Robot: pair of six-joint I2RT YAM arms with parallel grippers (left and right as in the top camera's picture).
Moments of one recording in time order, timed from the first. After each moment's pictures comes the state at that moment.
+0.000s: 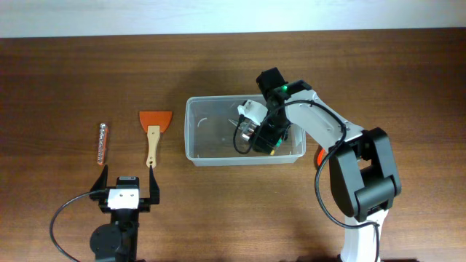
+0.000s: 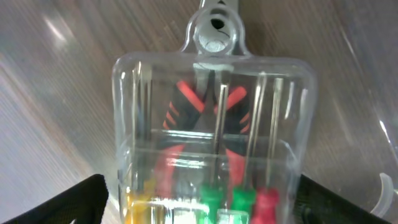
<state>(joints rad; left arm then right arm) 0.10 0.01 0.02 -0.08 0.04 0.20 0.38 2.09 1.54 -0.92 -0.19 -0.62</state>
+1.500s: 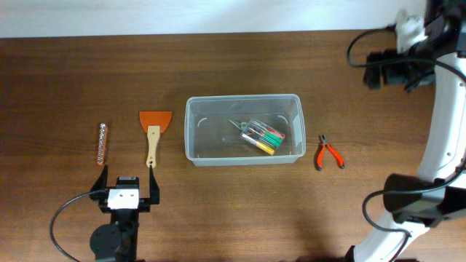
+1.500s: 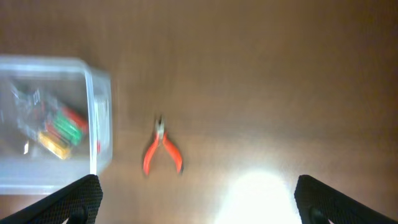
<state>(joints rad) 0.10 0.01 0.02 -0.08 0.04 0.20 -0.18 1.96 2.36 -1.69 -0.06 -0.23</state>
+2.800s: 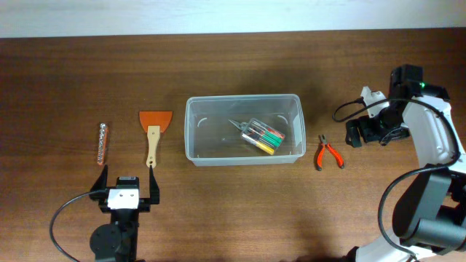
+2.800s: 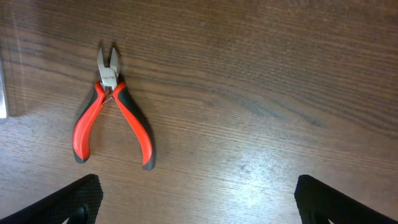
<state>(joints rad) 0.10 0.01 0.02 -0.08 0.04 0.20 -0.27 1.81 1.40 -1.09 -0.08 -0.45</state>
